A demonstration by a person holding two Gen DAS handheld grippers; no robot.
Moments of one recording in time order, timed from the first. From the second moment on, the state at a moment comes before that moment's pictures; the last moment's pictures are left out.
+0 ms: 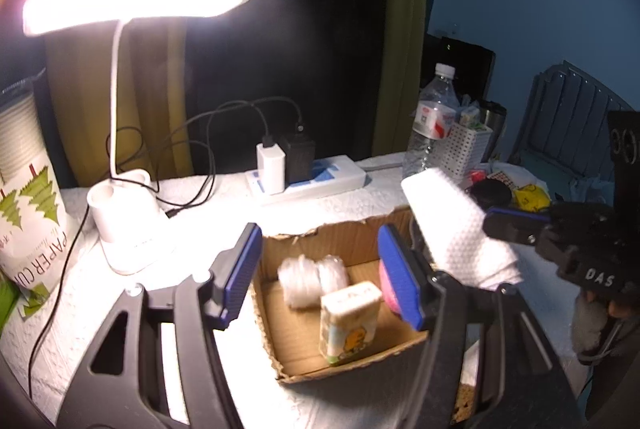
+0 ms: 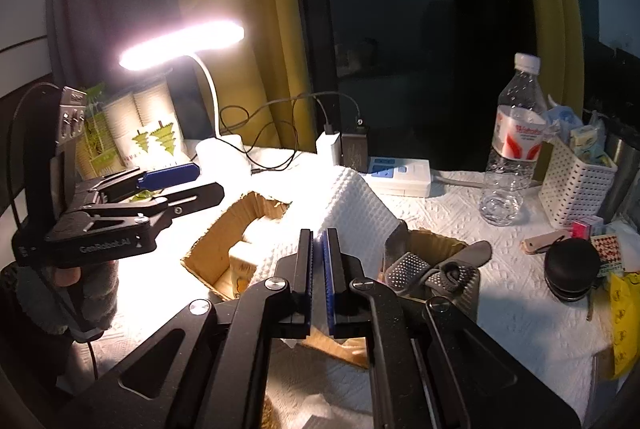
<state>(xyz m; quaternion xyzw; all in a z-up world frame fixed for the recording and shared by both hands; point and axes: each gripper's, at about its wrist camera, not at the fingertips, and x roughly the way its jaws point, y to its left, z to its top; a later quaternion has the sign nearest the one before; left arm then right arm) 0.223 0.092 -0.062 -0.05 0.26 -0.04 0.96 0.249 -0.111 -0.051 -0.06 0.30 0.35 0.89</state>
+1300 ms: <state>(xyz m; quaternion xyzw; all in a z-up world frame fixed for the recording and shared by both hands) 0.183 0.074 -0.066 -0.06 0.28 -0.05 0.96 0.239 -0.100 -0.090 -0.08 0.37 0.31 0.87</state>
